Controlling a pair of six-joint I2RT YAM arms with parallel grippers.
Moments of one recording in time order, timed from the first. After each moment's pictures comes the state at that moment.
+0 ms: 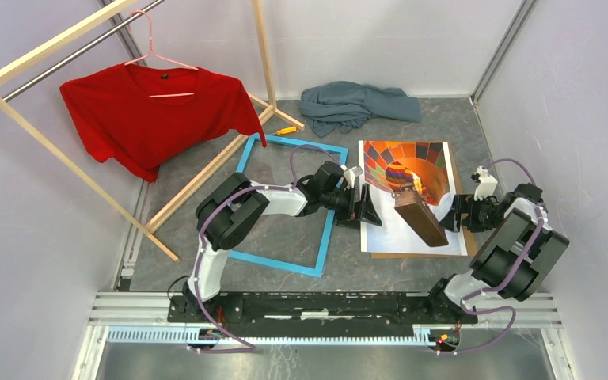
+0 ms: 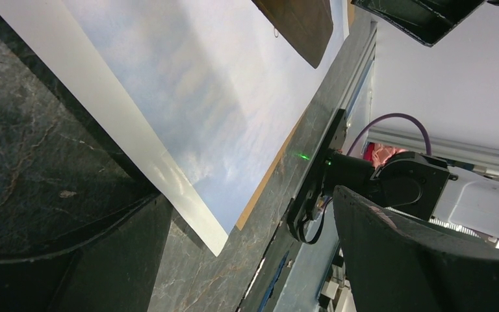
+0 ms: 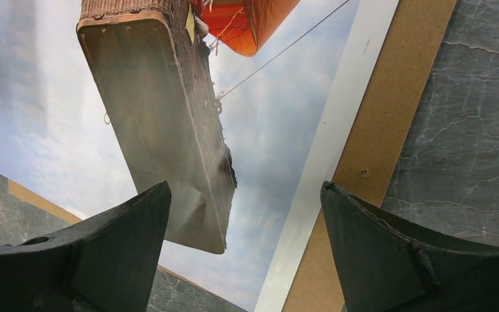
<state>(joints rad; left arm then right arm) -0.84 2.08 1.19 0.25 0.66 -0.86 -0.71 1.49 0.76 -0.65 -0.73 -0.74</state>
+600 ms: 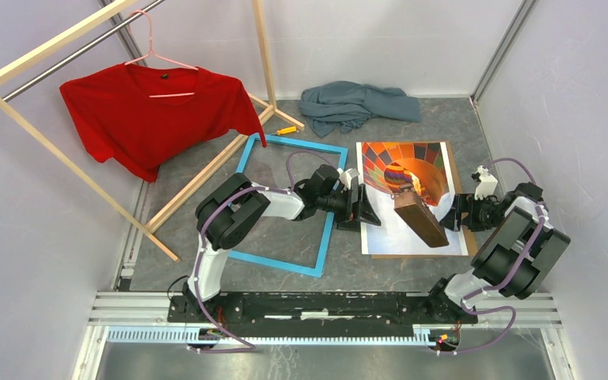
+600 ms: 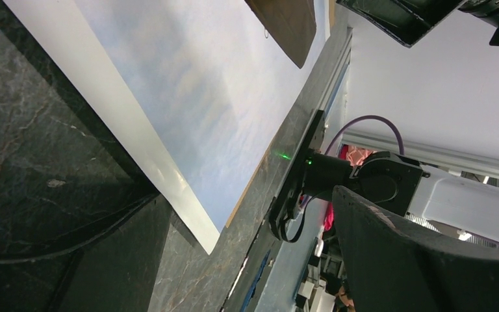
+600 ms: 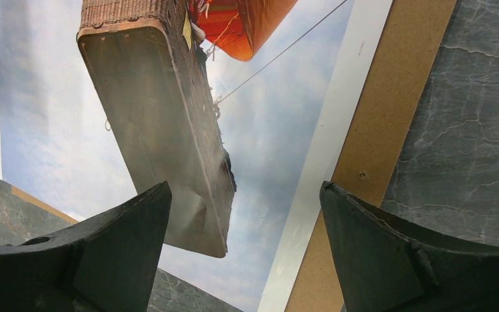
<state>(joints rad) -0.83 2.08 1.13 0.38 0.69 -0.98 -0.71 1.50 0.78 -0.65 -0.73 -0.74</state>
